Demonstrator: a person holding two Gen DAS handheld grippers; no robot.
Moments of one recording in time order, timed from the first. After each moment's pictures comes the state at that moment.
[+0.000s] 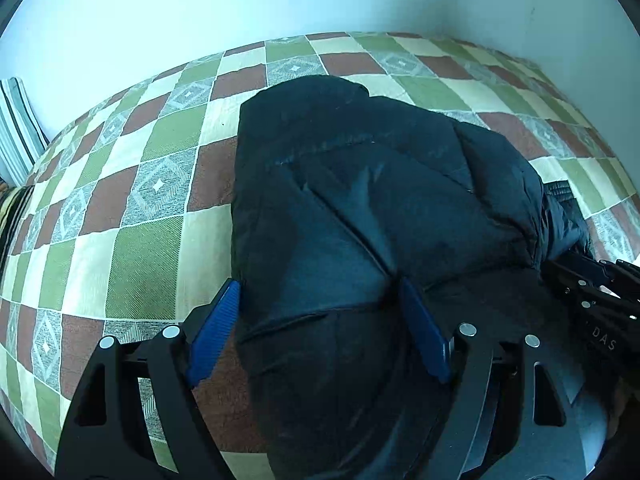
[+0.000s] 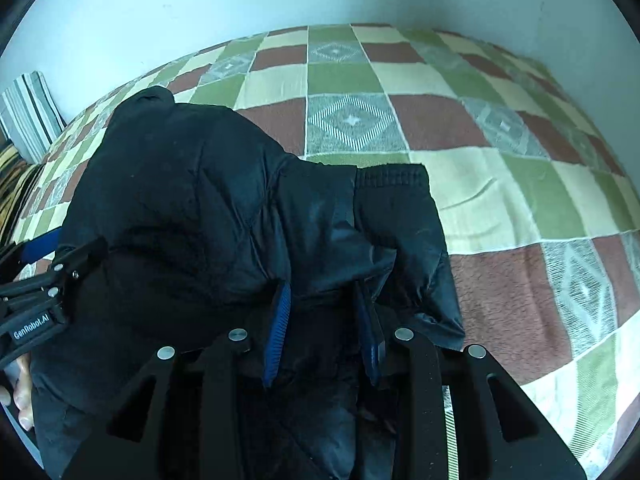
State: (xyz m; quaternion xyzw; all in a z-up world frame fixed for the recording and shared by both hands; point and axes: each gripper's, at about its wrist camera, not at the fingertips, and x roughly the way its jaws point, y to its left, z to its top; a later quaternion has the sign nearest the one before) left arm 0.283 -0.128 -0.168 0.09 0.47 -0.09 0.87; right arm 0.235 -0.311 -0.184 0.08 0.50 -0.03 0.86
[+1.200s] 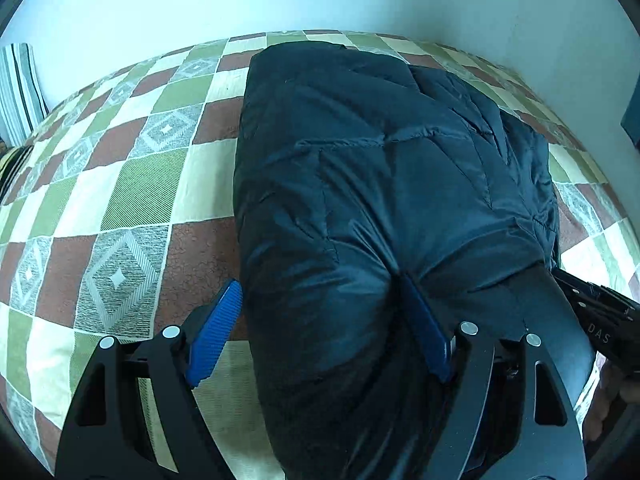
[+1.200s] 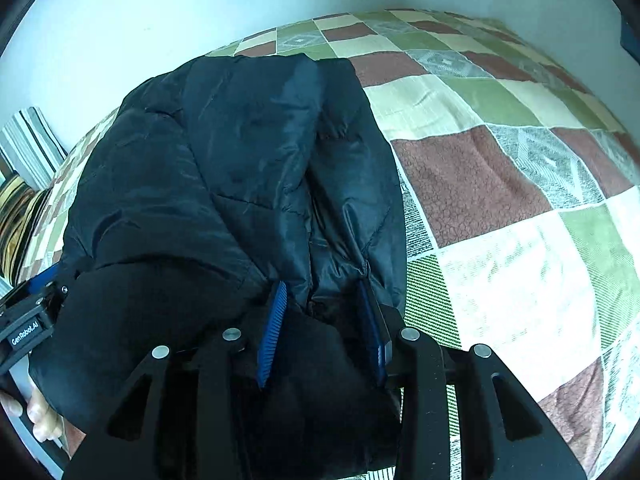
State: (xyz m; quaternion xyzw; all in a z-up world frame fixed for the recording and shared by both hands) left arm 0.201 -0.106 -0.175 0.04 0.47 -0.12 0.87; right arm 0.137 -0.323 -0.197 0.14 0.48 -0.05 0.86
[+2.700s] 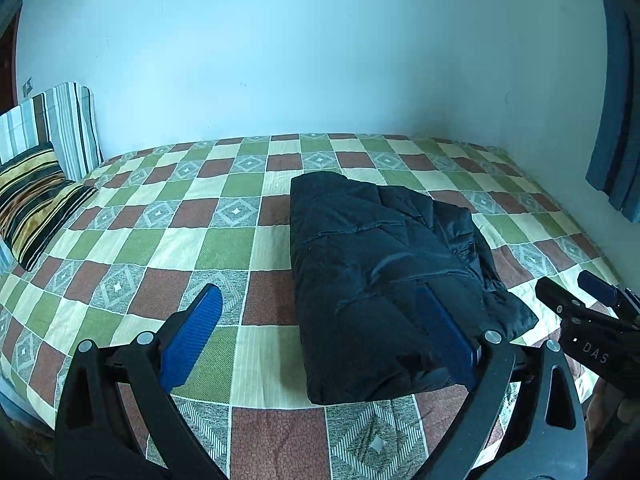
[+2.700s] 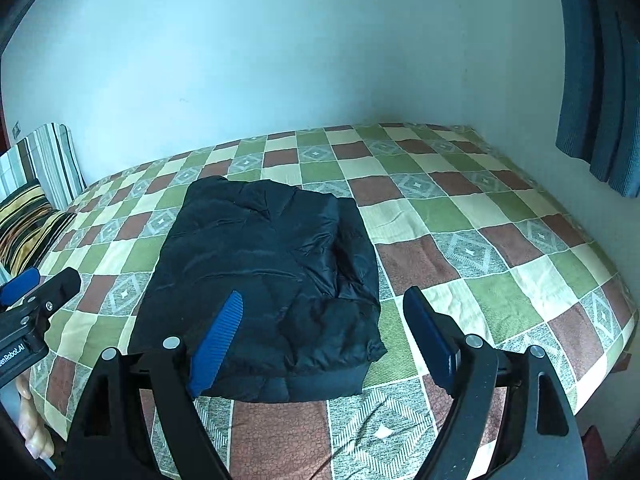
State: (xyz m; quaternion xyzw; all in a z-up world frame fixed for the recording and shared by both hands) left arm 0.071 -0.075 -0.047 0.03 0.32 -0.08 0.94; right arm 0.033 -0.282 -0.070 0.08 0.34 -0.08 0.93
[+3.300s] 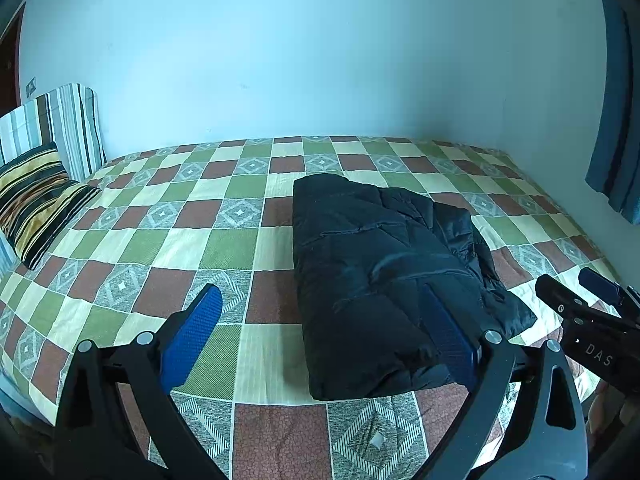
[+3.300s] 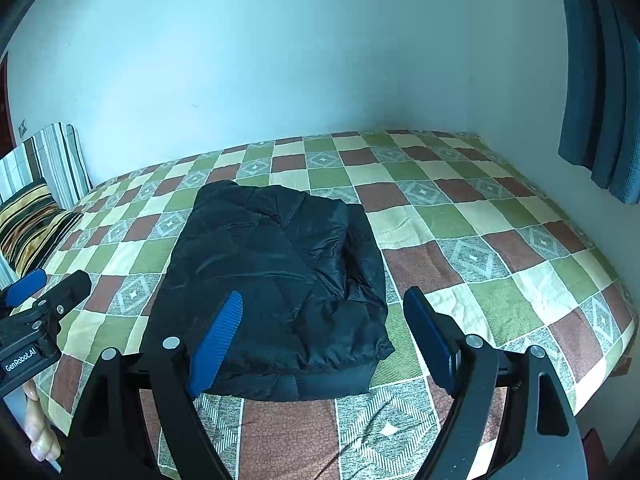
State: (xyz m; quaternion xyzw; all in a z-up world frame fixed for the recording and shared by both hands) left arm 0.065 -0.071 -0.043 0.03 0.32 -0.08 0.94; right arm 0.027 -0.274 -0.062 0.07 0.33 -0.08 0.94
